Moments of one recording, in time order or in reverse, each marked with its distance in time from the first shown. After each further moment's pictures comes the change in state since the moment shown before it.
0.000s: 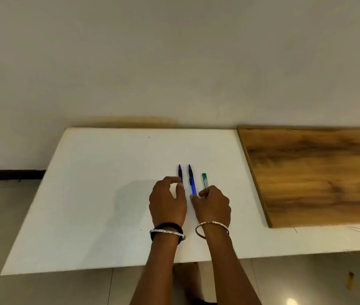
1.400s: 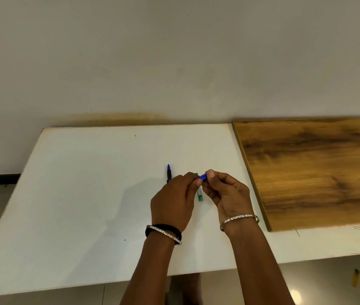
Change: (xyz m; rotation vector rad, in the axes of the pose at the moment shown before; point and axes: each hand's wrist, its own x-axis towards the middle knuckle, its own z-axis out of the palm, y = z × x) left_hand 0.011 0.009 0.030 0.402 -0.224 0.428; right_hand 0.034 0.008 -0.054 1.187 -0.217 0.161
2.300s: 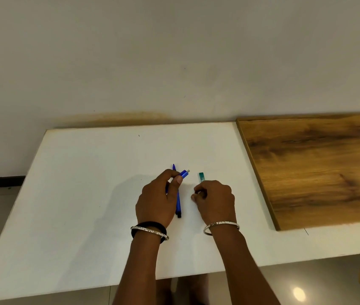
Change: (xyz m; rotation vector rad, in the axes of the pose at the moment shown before) left_hand 0.005 -0.041 -0.018 -0.208 0.046 -0.203; right_hand 0.005 0.037 0.023 -1.341 0.030 -0.332
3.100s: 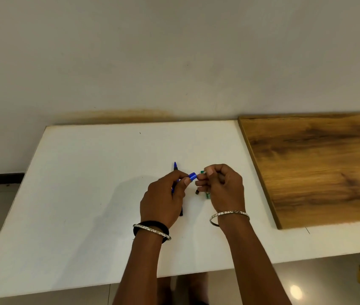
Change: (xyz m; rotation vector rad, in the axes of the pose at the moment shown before) left_hand -0.001 -0.001 0.002 0.003 -0.073 0.067; right_hand 0.007 -0.004 -0.014 0.880 0.097 0.116
